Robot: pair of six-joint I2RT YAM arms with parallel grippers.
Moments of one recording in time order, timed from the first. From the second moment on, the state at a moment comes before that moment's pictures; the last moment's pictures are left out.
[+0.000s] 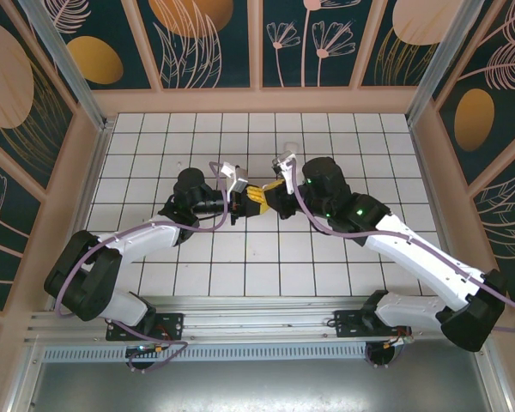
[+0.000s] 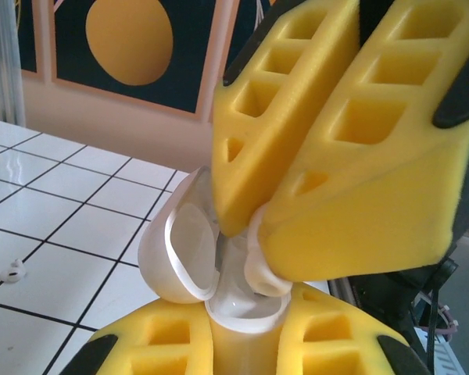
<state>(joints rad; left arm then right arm) -0.58 1.47 0.73 0.69 0.93 -0.21 0.82 1.15 1.10 -0.42 -0.14 0.15</state>
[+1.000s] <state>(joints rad) -0.58 1.43 0.71 0.78 0.95 -0.15 0.82 1.11 1.11 -0.42 -0.21 0.08</state>
